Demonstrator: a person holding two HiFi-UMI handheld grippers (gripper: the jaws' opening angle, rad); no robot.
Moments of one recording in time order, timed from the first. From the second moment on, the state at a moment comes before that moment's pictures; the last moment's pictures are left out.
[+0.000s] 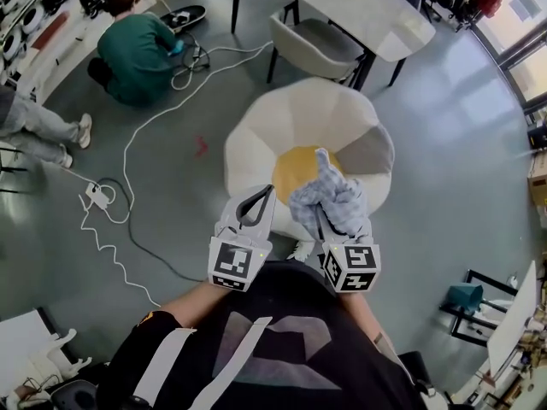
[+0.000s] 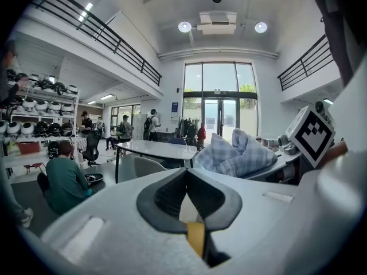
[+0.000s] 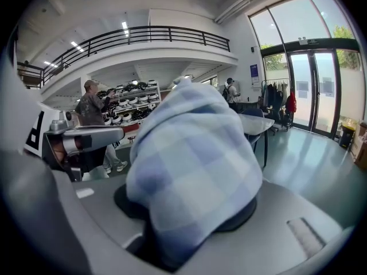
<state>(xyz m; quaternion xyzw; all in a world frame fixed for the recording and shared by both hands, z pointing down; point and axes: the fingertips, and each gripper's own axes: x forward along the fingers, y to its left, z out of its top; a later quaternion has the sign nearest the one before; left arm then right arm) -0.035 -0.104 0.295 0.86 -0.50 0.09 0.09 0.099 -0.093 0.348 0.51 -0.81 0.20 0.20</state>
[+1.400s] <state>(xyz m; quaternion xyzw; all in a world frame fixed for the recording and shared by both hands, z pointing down) 0.065 -0.165 0.350 0.82 -0.55 0.14 0.11 0.196 -0.163 0.414 0.47 -0.83 0.22 0.23</state>
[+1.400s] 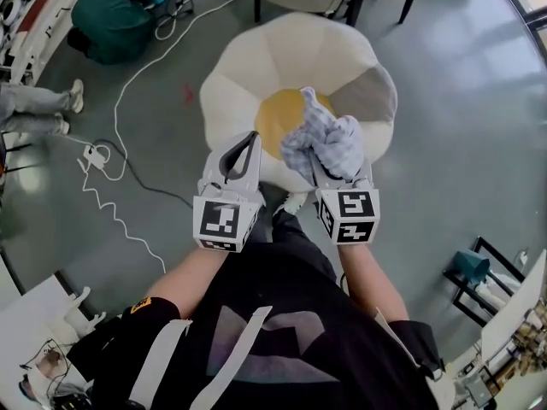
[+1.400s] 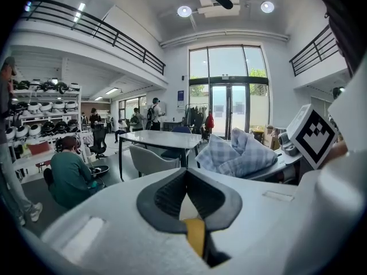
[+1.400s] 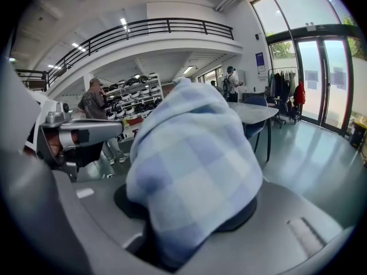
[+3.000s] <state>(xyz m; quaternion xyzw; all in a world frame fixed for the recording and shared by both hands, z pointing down) 0.037 -0.233 0.622 0.80 -0.52 0.22 0.21 0.173 -0.231 0.666 0.44 -0.77 0.30 0.34</state>
